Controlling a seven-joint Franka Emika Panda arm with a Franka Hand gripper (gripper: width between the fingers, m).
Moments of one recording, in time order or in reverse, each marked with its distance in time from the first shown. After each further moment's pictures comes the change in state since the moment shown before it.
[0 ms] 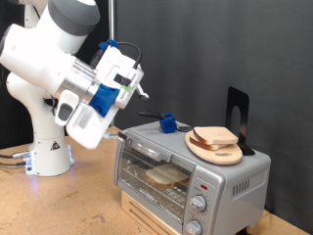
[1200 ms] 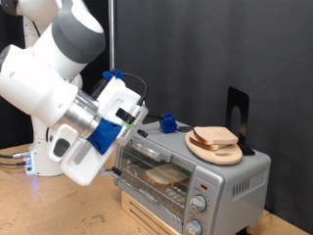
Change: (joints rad) arm -0.024 0.259 -0.017 0.251 -0.234 -0.170 -0.001
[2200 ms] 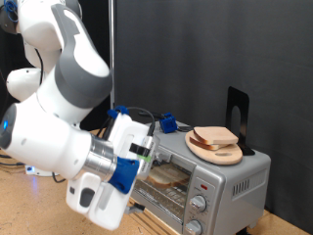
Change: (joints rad) arm -0.003 0.236 0.032 0.133 0.098 -0.017 -0.309
